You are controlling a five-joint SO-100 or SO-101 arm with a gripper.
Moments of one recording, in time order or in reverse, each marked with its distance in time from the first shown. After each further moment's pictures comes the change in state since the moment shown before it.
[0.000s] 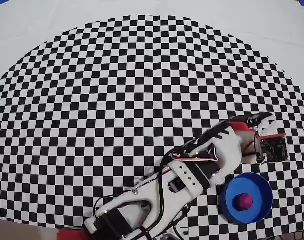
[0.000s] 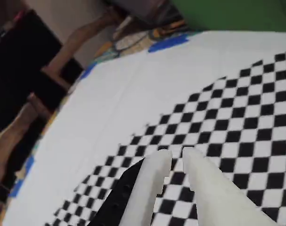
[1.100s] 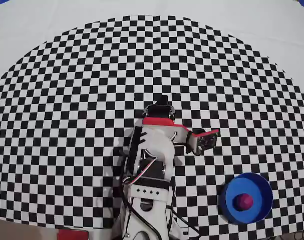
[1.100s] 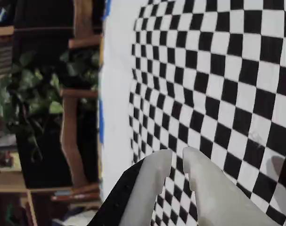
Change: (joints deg) arm -44.0 31.9 23.8 19.0 45.0
